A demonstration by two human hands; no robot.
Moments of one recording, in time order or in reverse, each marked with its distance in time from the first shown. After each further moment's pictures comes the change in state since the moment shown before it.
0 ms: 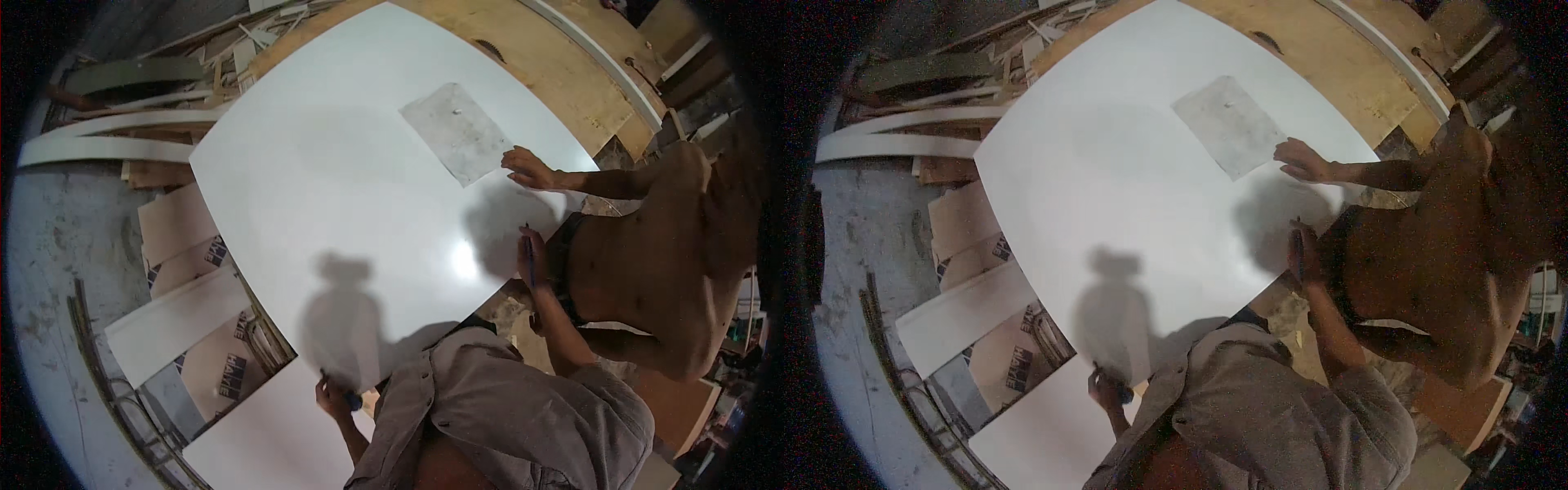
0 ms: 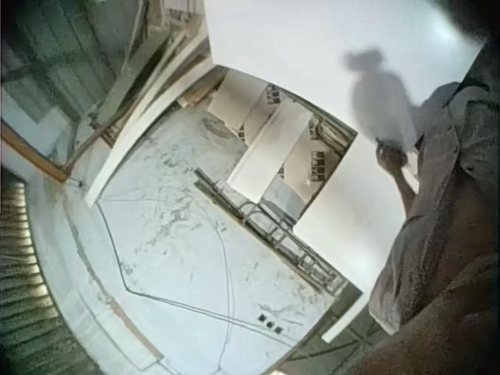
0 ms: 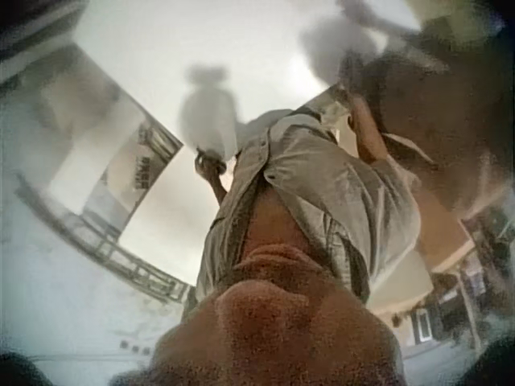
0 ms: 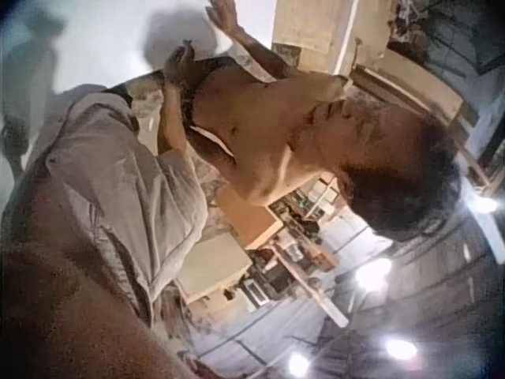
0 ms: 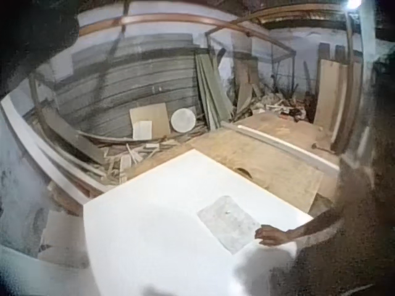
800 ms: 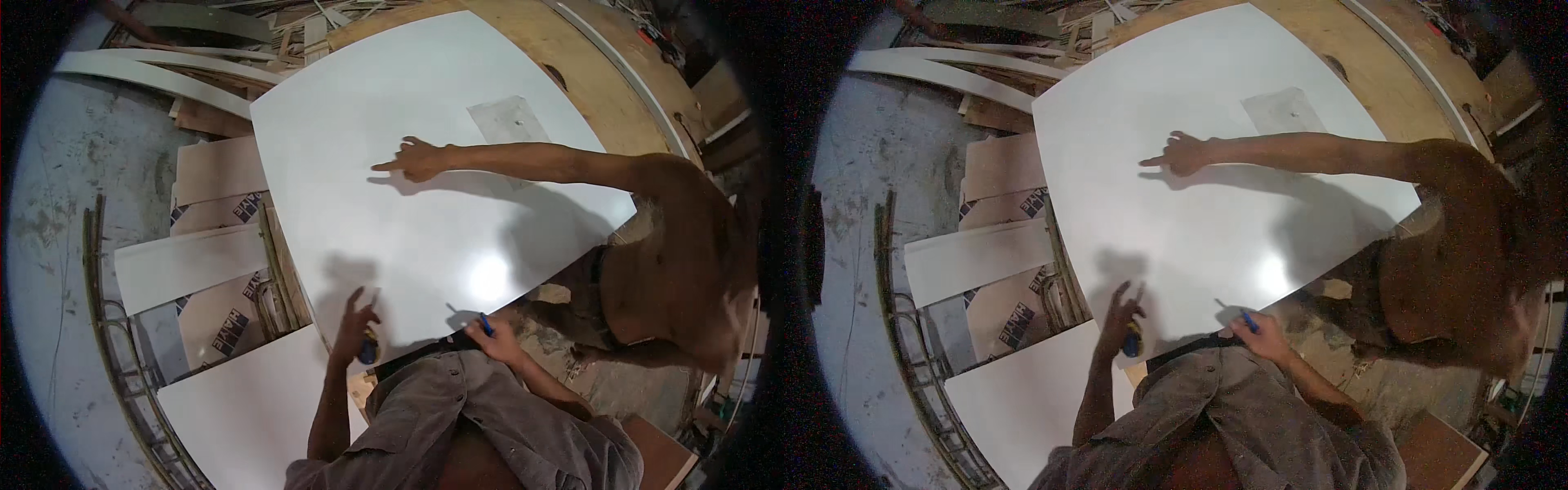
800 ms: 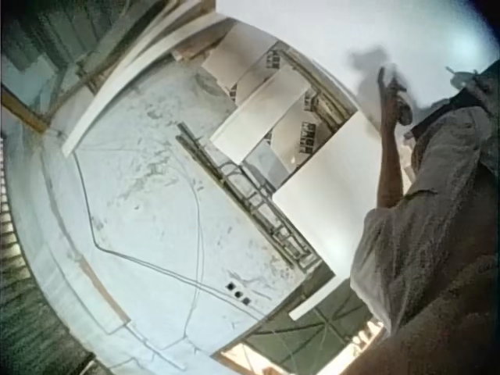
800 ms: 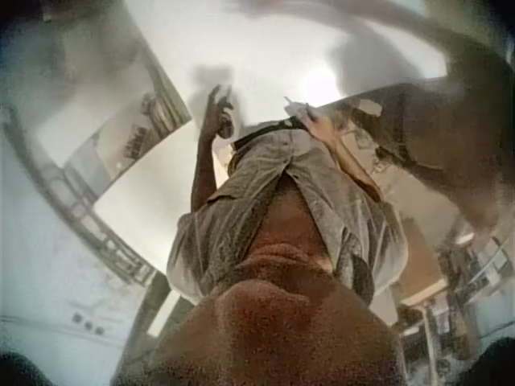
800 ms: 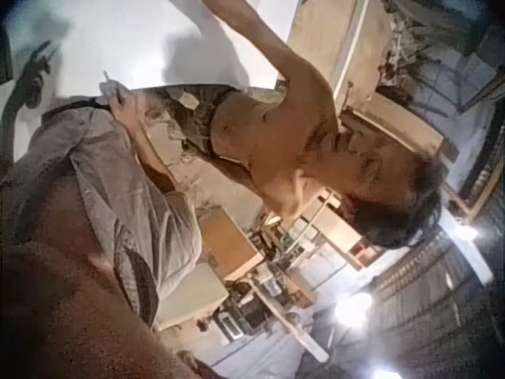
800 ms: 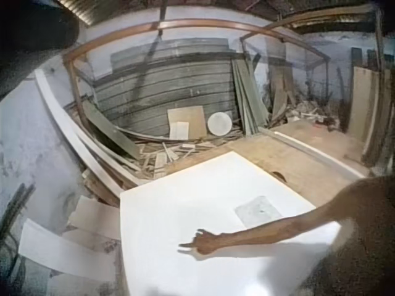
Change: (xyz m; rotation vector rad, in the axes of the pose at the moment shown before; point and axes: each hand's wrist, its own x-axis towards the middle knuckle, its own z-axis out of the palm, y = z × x) left_hand 0.032 0.108 0.031 0.123 -0.741 0.183; right_hand -0.186 -0.125 0.055 0.107 -0.846 0.034
